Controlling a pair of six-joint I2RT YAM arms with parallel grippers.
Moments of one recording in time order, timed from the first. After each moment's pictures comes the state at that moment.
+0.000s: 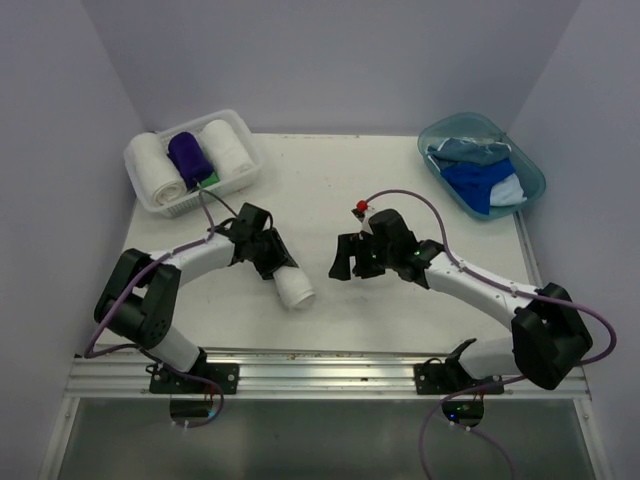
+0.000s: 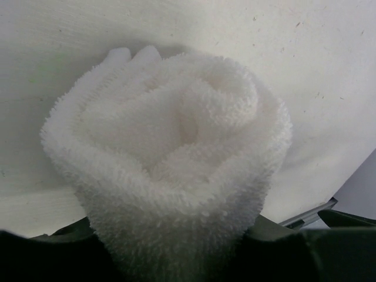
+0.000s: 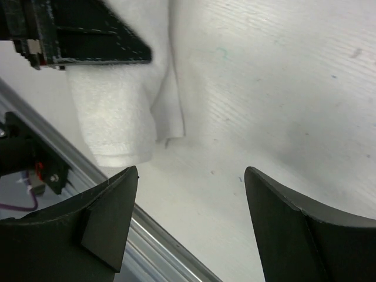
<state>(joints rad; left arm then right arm) -0.43 1.57 0.82 -0.32 0.27 -0.97 0.68 1.36 0.82 -0.23 -0.26 0.54</state>
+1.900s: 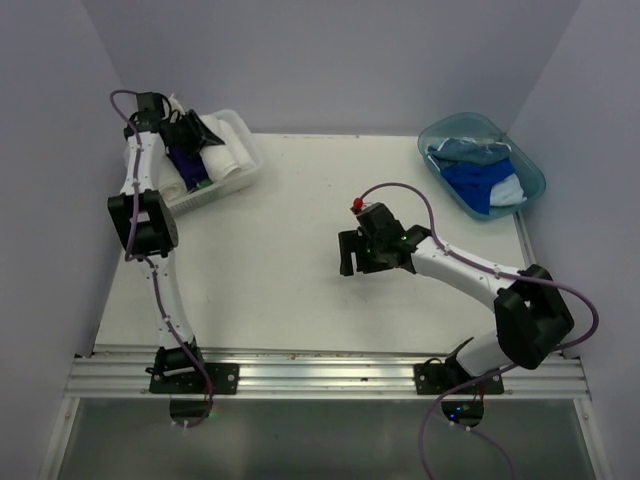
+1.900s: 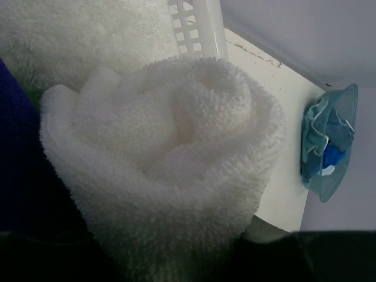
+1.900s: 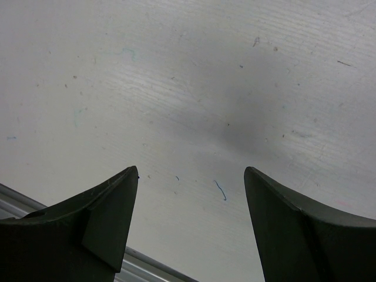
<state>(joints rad) 0.20 2.43 2.36 -0.77 0.66 -0.47 0.68 1.47 0.96 -0.47 -0.02 0.47</state>
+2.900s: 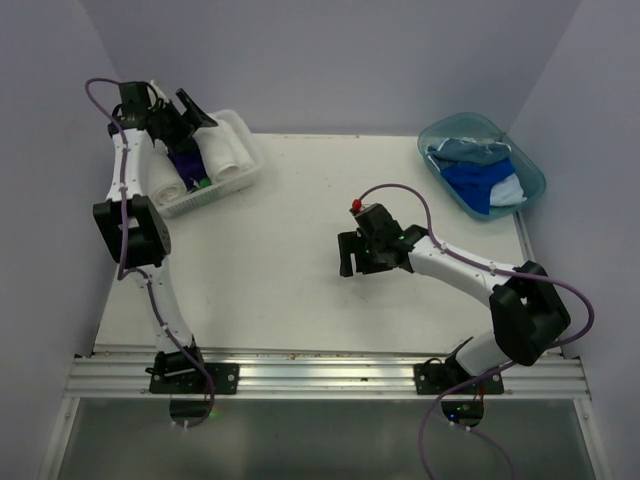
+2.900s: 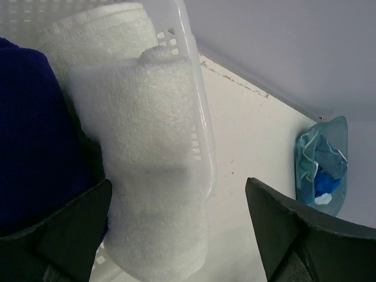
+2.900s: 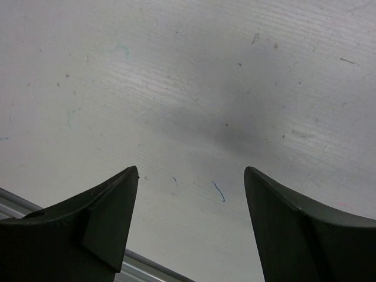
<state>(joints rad) 0.22 2.25 2.22 -0.70 0.55 -0.54 0.68 1.50 0.96 -0.47 -0.02 0.47</state>
